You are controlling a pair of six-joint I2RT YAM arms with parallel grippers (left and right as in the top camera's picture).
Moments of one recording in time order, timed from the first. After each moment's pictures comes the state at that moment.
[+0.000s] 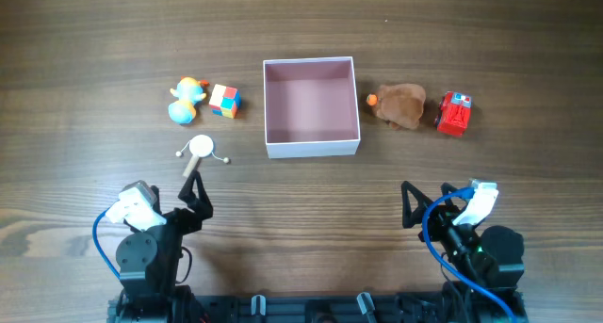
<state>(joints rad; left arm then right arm) 0.03 0.01 0.13 -0.42 0.02 -0.52 0.03 0.03 0.18 -0.52 -0.28 0.44</state>
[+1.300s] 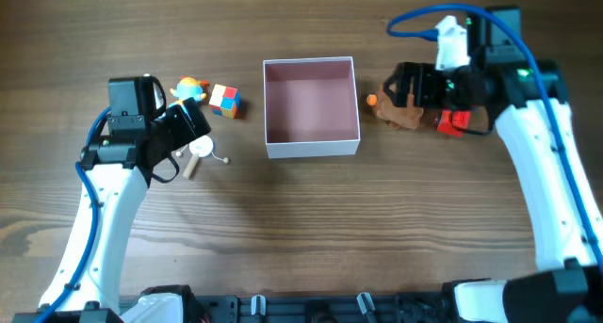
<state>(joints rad) 0.03 1.33 0.97 -0.64 0.05 -0.43 0.10 1.56 1.48 -0.99 -0.31 0.13</state>
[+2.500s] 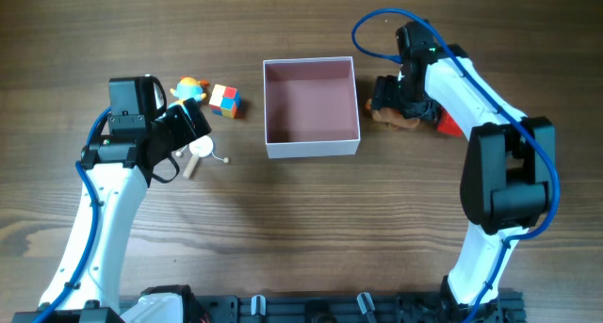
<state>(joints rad) 0.03 1.33 0.97 -0.64 0.06 -0.43 0.16 2.07 1.50 -0.83 0.00 0.36</state>
